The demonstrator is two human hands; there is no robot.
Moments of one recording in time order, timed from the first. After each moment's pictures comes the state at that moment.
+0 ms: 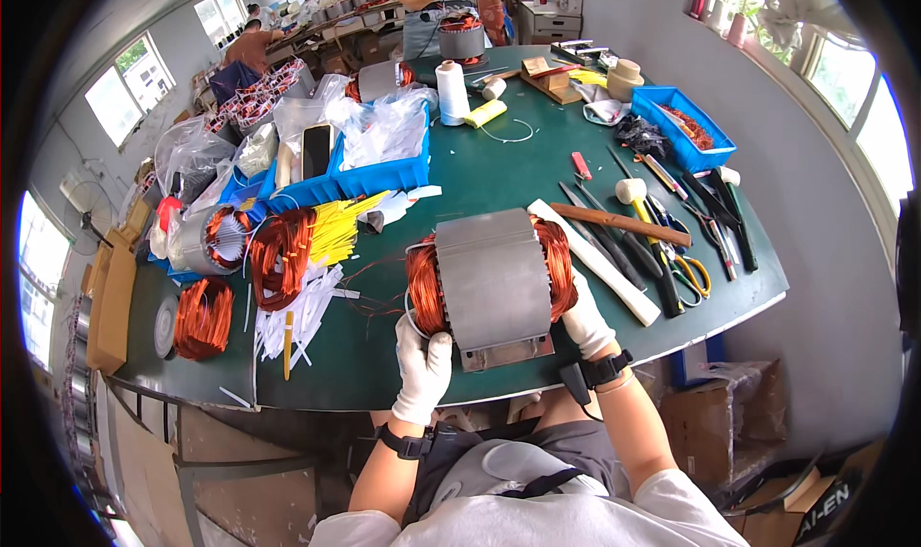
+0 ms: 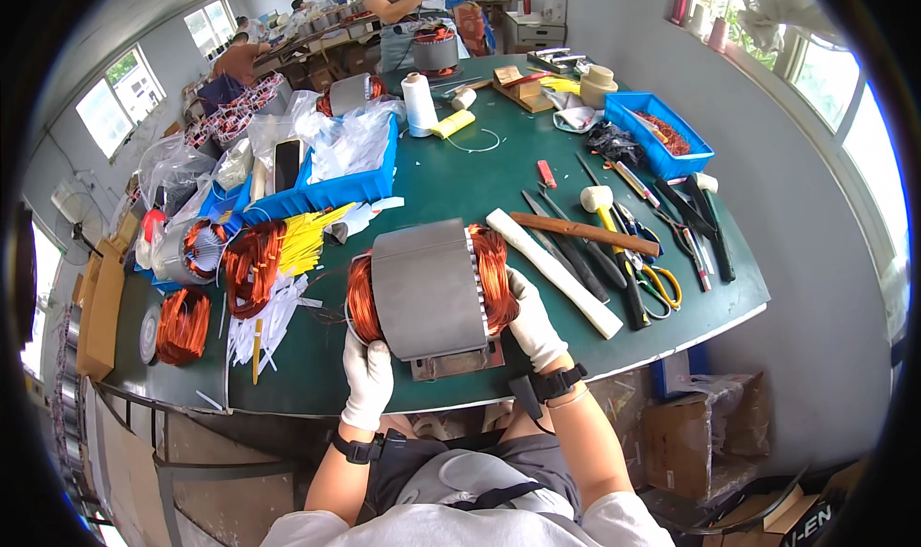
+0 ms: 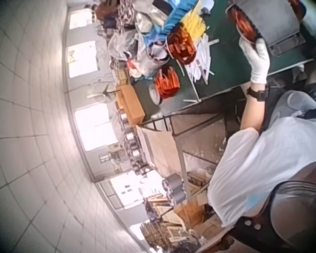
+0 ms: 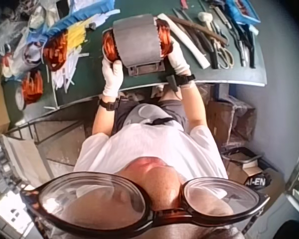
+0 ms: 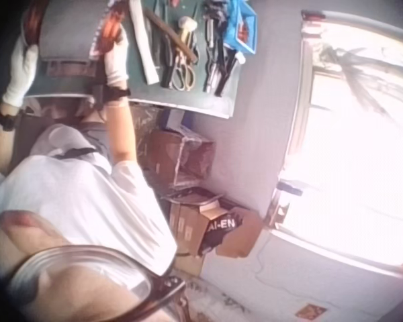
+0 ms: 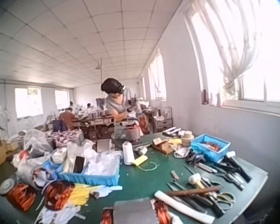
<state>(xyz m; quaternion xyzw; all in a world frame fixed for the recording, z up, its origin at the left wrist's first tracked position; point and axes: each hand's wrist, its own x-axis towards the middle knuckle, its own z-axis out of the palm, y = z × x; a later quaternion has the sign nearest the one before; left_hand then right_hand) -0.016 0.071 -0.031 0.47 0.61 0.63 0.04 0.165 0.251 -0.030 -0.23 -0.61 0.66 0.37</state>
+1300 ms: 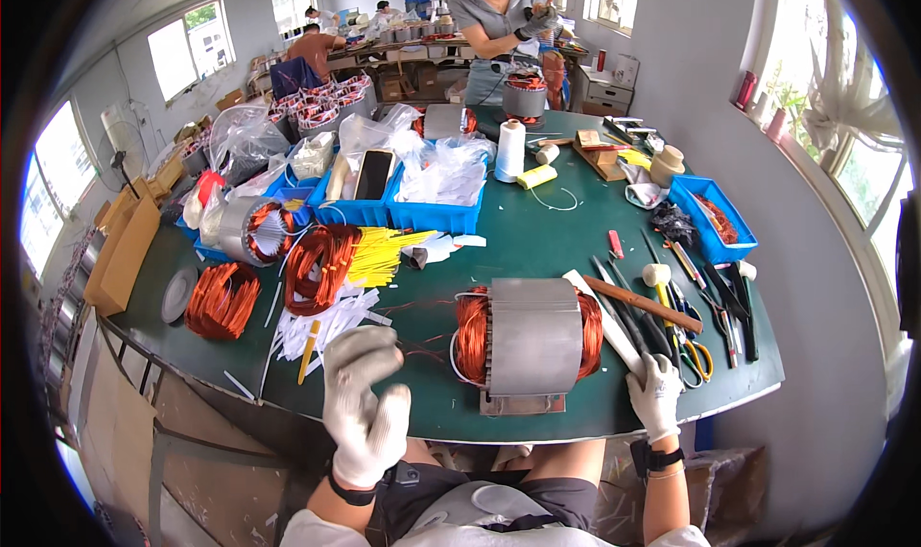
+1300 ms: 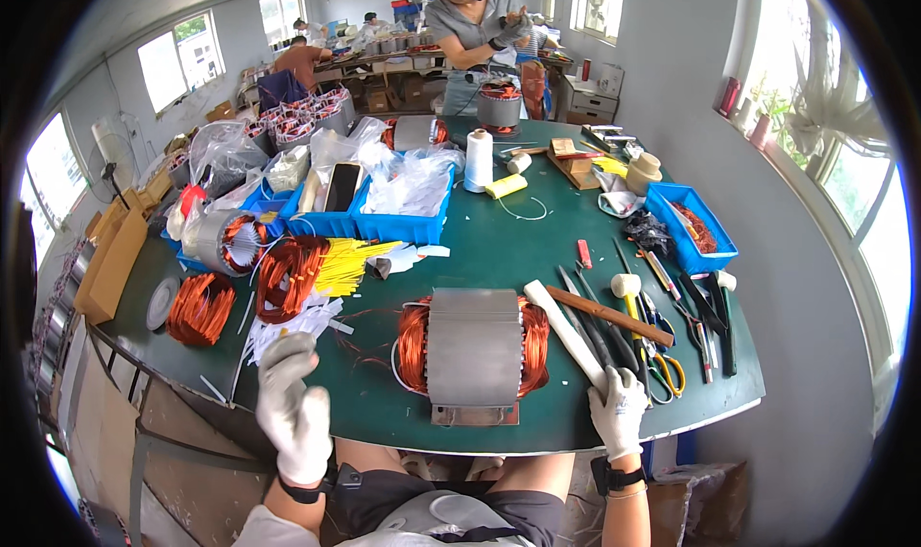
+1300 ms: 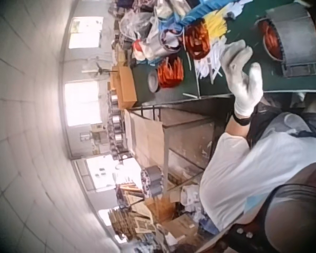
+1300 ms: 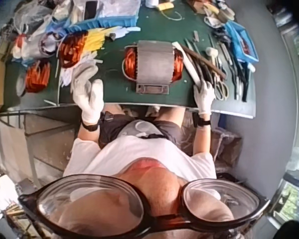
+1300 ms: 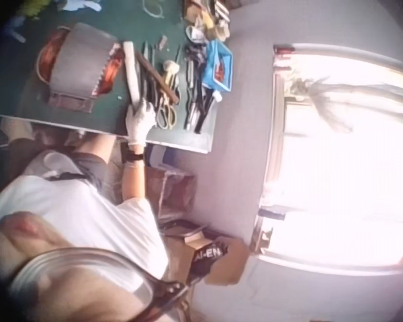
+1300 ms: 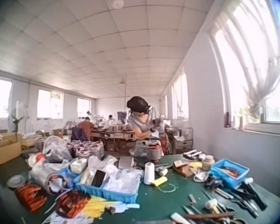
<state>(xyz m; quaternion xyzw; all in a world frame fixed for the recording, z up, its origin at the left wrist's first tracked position) -0.029 0.005 0.117 0.54 0.56 0.60 -0.15 0.290 0.261 -0.032 -0.47 -0.84 -0.01 0.26</state>
